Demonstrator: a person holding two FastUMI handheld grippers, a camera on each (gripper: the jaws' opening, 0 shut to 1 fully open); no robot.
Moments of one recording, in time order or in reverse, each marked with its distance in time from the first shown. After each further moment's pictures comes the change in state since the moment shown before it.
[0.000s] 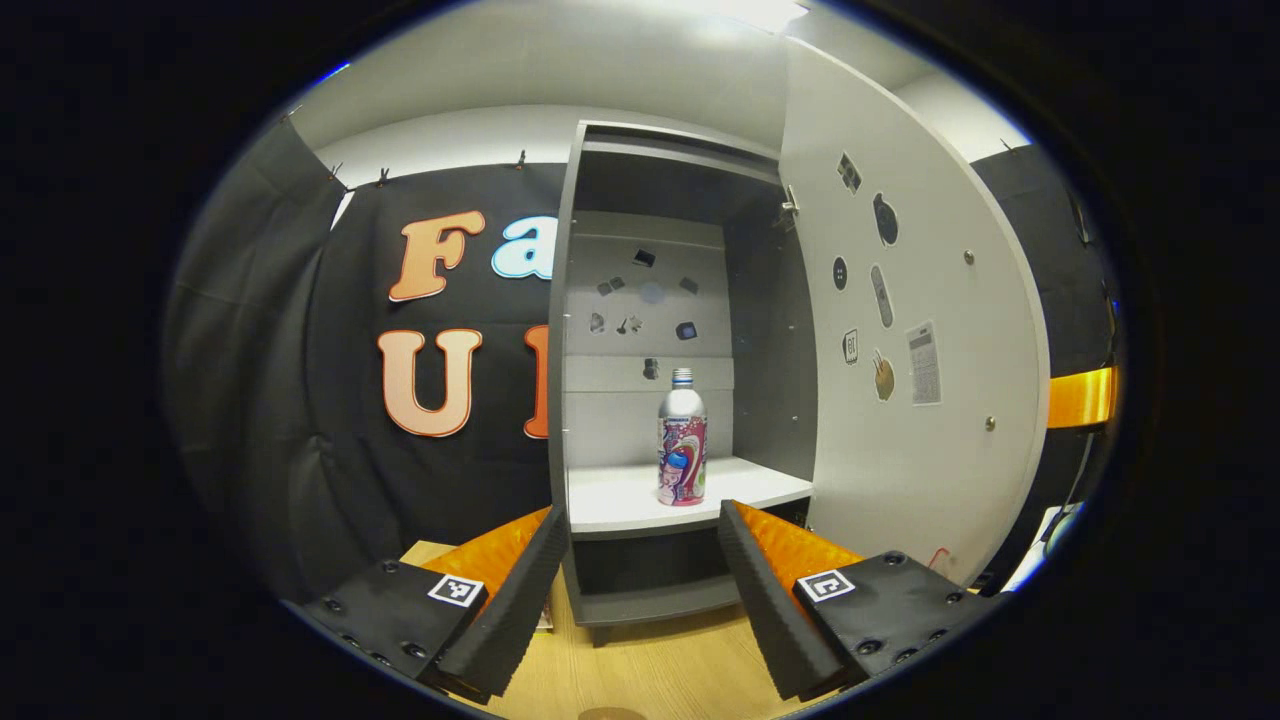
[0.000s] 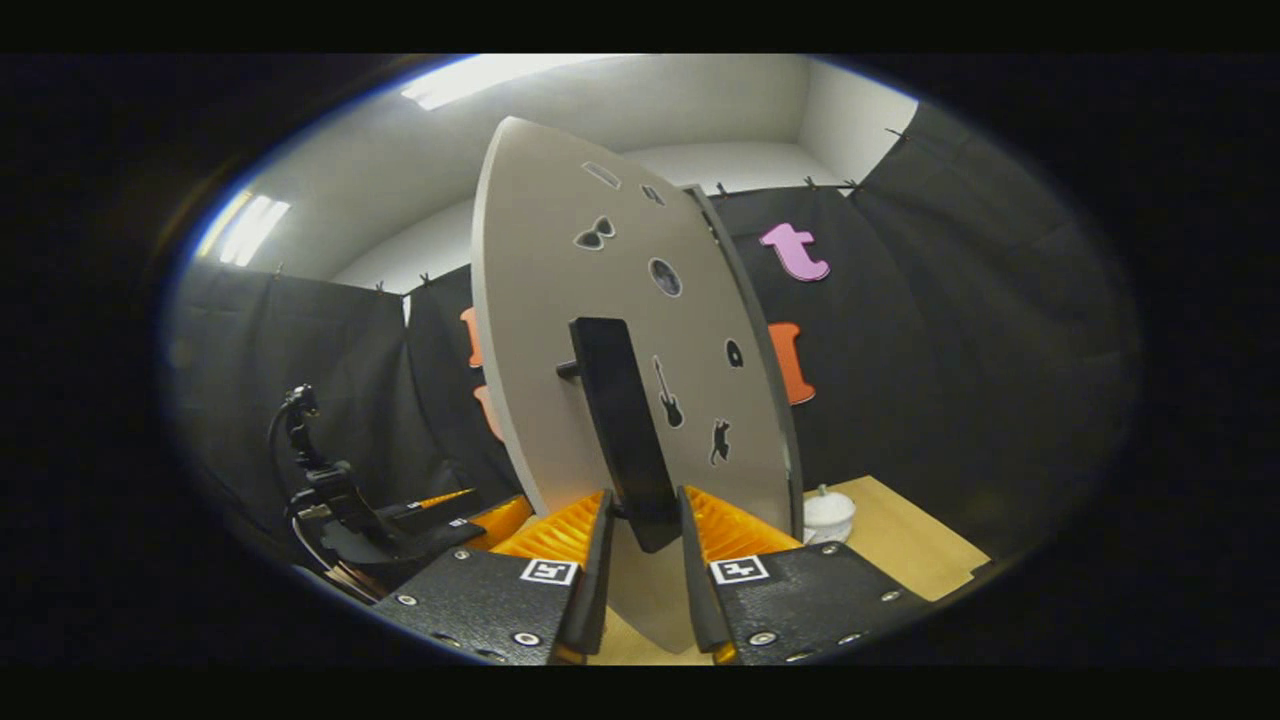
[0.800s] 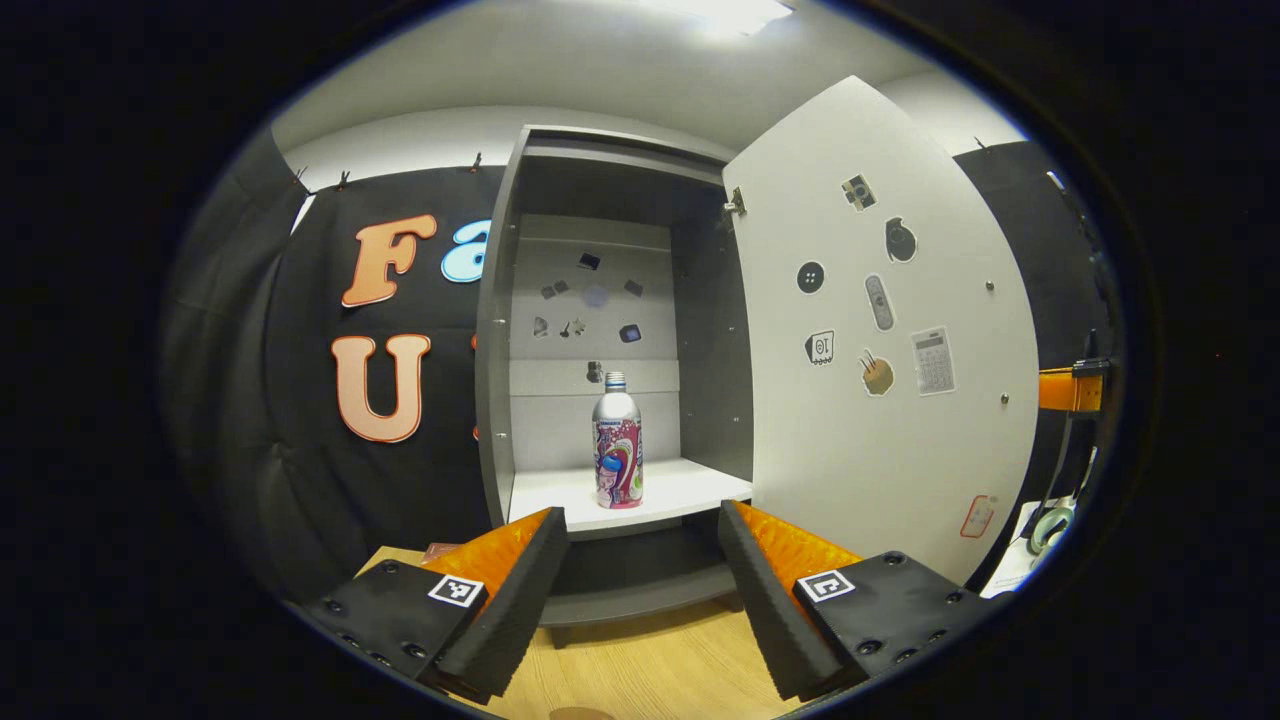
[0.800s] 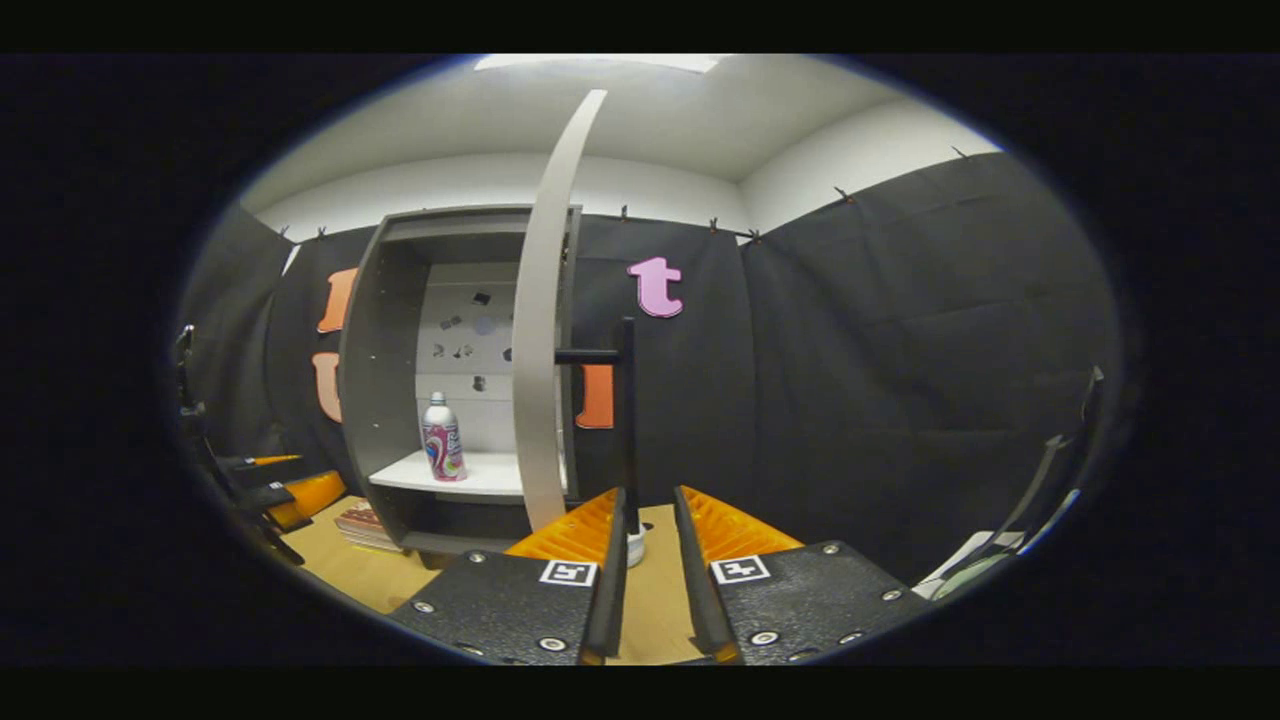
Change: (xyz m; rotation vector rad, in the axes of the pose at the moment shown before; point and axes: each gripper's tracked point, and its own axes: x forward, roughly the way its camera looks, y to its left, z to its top) left arm -0.011 -0.060 -0.003 0.002 0.008 -0.112; right arm -0.039 -0.119 0.028 -0.189 -0.061 -0.412
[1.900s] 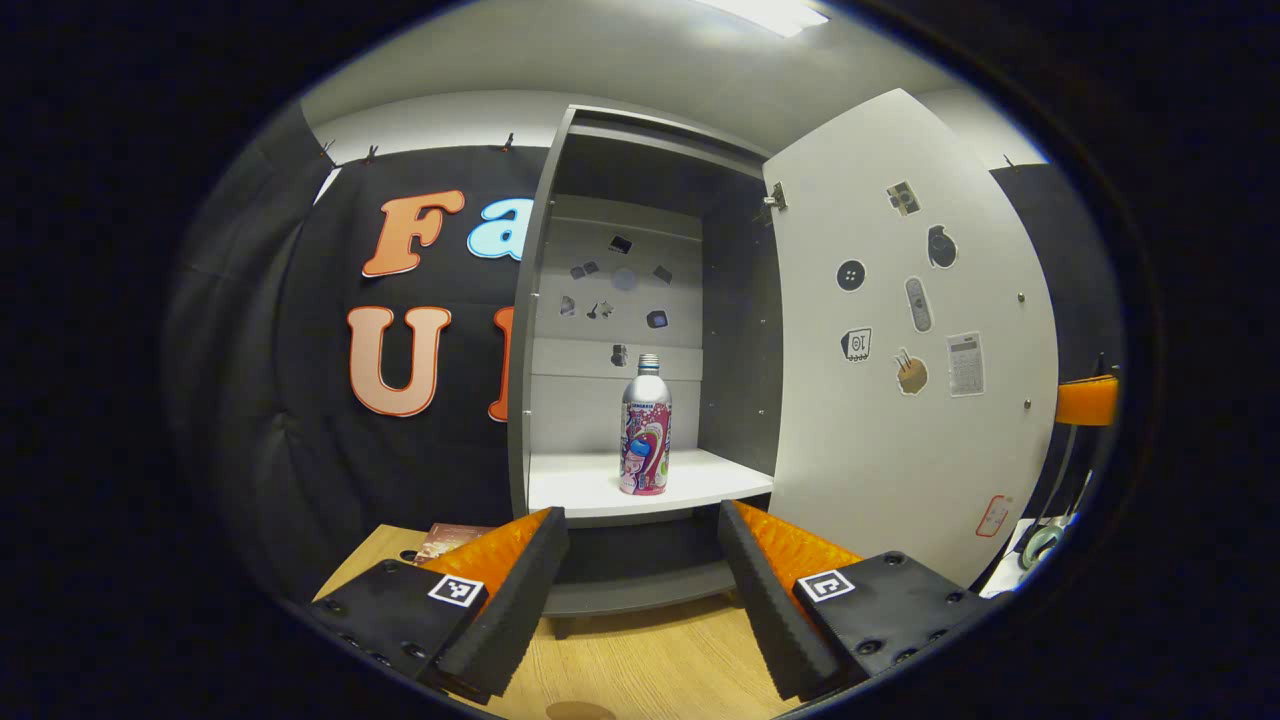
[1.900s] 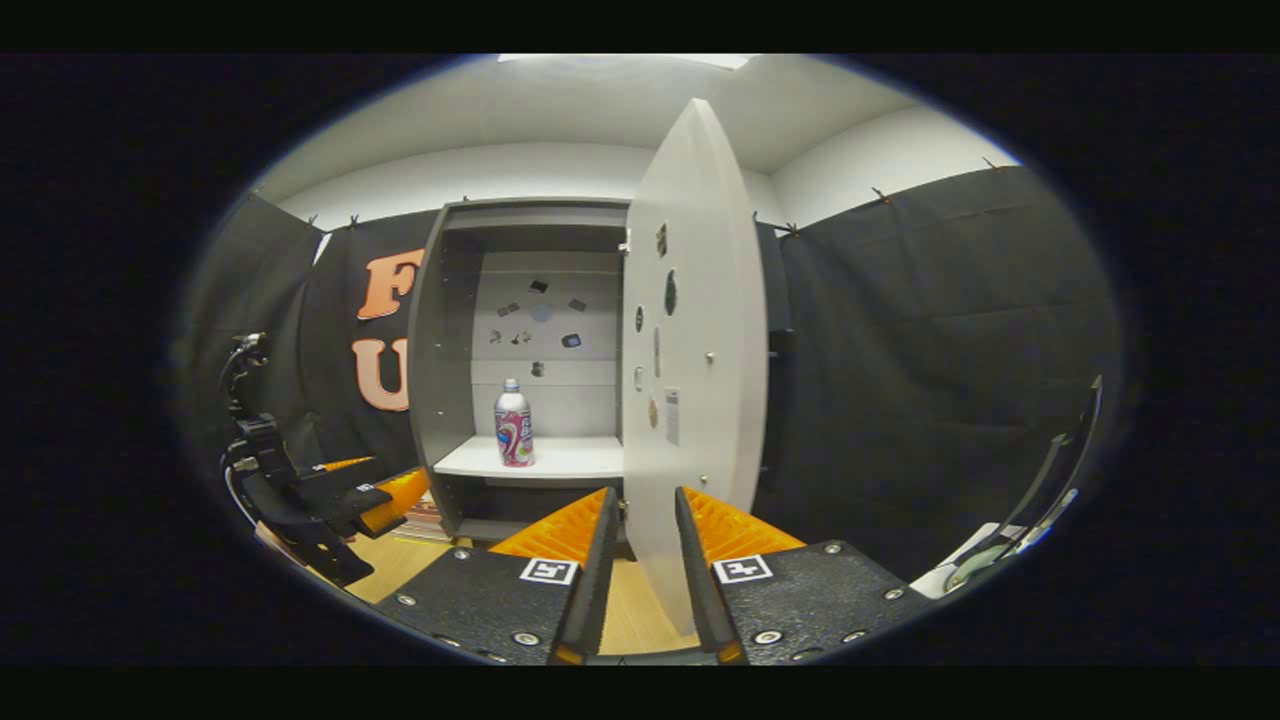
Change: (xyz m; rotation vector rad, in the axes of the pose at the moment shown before) left arm -0.003 0.032 -0.004 -0.064 0.025 0.030; right arm -0.024 0.112 -0.014 -0.055 0.069 0.087
